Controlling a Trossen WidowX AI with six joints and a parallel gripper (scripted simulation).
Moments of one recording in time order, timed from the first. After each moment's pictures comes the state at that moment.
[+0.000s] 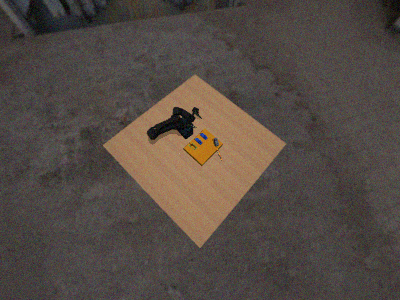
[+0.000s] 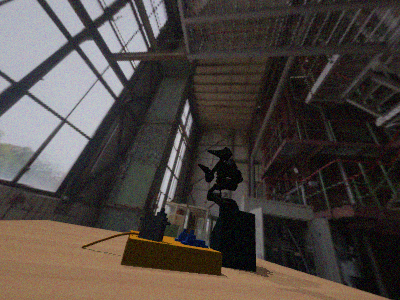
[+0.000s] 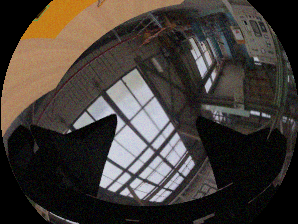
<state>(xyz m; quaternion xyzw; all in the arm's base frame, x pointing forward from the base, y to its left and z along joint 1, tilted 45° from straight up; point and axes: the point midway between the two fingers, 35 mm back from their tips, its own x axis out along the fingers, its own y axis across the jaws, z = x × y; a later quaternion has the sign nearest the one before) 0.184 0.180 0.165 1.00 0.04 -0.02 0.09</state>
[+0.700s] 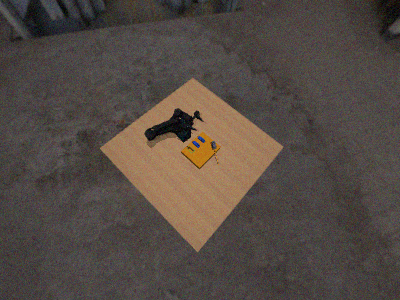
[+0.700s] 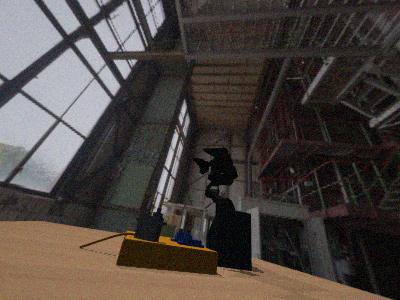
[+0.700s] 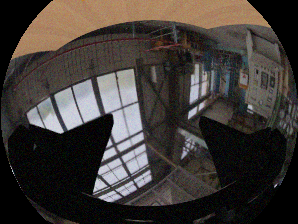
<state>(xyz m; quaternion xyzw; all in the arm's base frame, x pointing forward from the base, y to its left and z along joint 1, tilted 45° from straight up) 0.200 0.196 0.156 0.95 0.06 -0.04 0.31</state>
